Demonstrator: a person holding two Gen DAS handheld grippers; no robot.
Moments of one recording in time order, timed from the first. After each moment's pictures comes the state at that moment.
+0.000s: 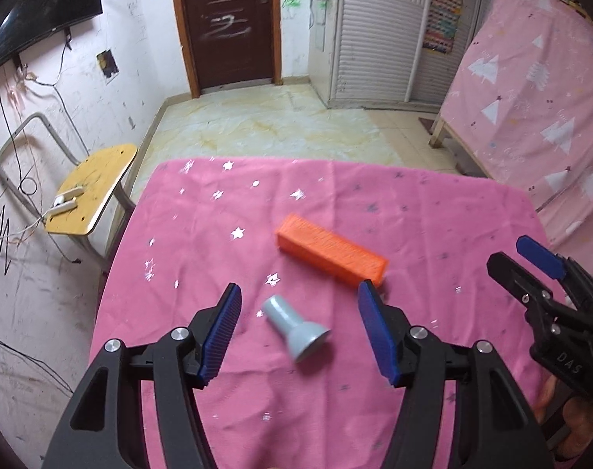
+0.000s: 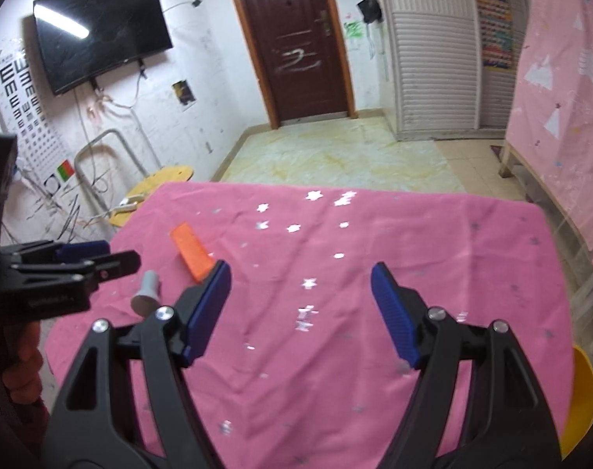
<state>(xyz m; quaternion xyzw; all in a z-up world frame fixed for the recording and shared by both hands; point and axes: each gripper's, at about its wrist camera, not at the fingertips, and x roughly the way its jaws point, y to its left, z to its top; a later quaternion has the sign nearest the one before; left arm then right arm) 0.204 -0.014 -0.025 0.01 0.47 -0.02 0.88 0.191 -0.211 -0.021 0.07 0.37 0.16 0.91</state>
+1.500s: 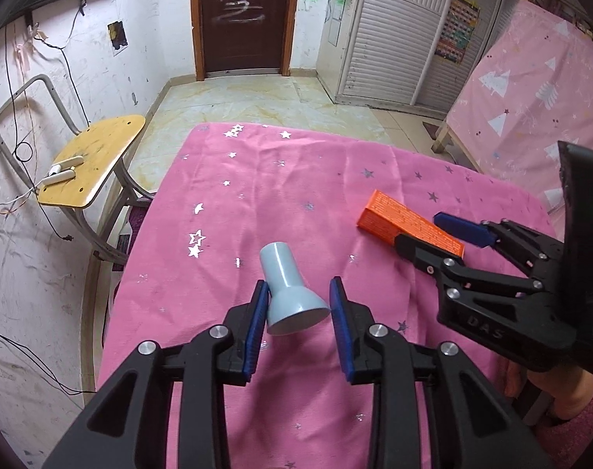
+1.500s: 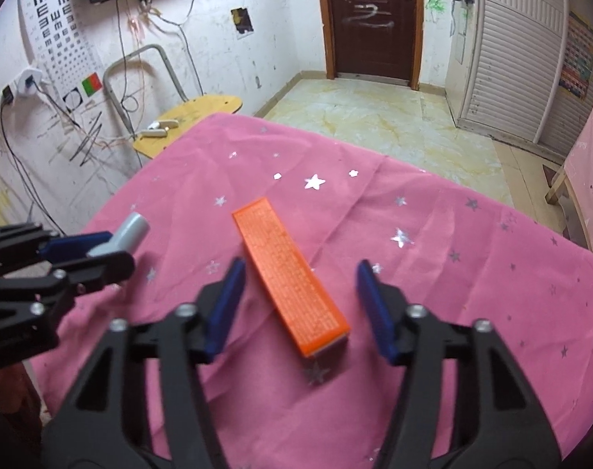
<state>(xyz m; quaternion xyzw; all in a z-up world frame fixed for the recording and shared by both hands) 0.203 0.054 -0.058 -0.04 0.48 -0.03 0.87 0.255 -0.084 -0.059 -0.05 0.44 0.24 0.87</state>
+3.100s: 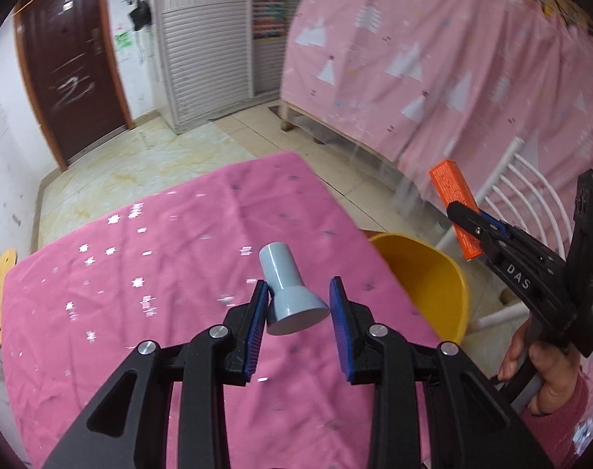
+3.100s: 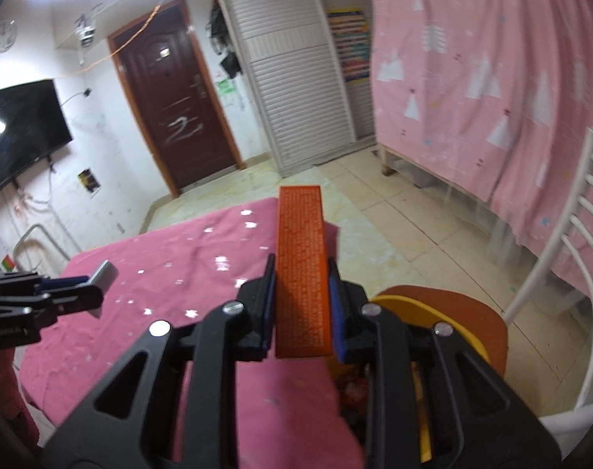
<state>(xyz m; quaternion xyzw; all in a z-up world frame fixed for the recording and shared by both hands) 0.113 -0.279 -0.002 0.11 0.44 -0.27 0.85 0.049 -0.461 -0.020 0.17 0.29 -0.07 0.94</state>
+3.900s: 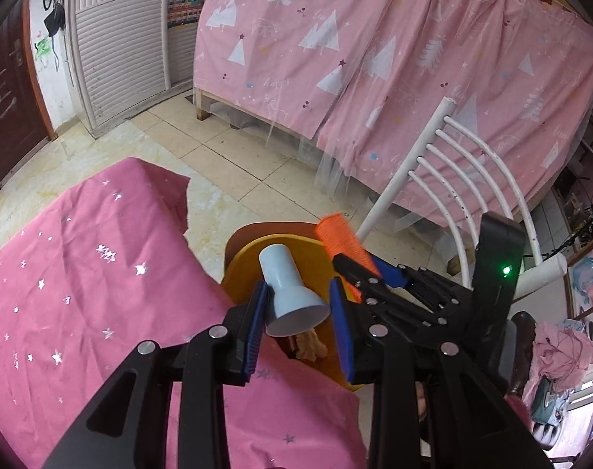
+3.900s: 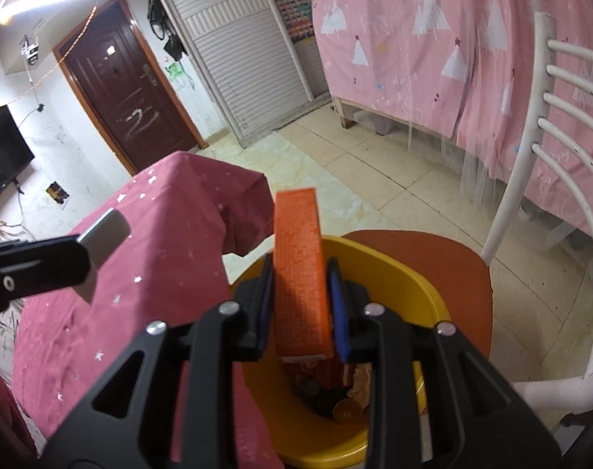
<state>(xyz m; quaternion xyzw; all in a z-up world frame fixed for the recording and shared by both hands) 0.097 -0.413 -0.036 0.11 0.46 -0.39 0.79 0.041 -0.528 -0.098 0.23 0.35 -0.11 0.90</state>
